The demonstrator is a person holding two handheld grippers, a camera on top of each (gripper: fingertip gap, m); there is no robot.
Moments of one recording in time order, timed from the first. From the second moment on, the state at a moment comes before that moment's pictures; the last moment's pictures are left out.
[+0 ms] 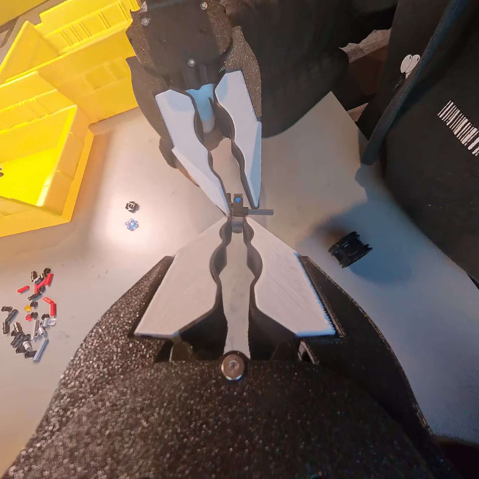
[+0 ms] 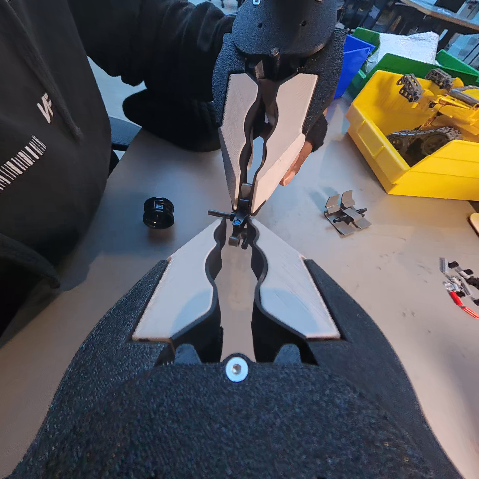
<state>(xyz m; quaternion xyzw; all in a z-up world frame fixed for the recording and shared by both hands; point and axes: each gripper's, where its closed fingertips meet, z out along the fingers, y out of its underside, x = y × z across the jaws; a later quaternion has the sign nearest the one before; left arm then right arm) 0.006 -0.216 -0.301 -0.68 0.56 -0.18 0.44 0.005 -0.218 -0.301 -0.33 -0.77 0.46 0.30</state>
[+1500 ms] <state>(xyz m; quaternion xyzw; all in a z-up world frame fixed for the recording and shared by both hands) -0.004 -0.205 -0.306 -0.75 0.40 -0.21 0.49 0.019 -0.147 -0.371 -0.52 -0.76 0.25 0.30</state>
